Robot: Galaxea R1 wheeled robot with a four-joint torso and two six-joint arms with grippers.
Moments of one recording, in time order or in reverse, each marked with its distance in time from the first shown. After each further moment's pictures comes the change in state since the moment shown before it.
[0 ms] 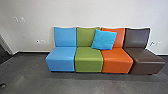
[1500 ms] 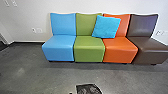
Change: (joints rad) left arm -0.145 0.103 -0.045 -0.049 0.078 -0.018; right arm 0.157 -0.036 0.032 0.041 -0.088 0.000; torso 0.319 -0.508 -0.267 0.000
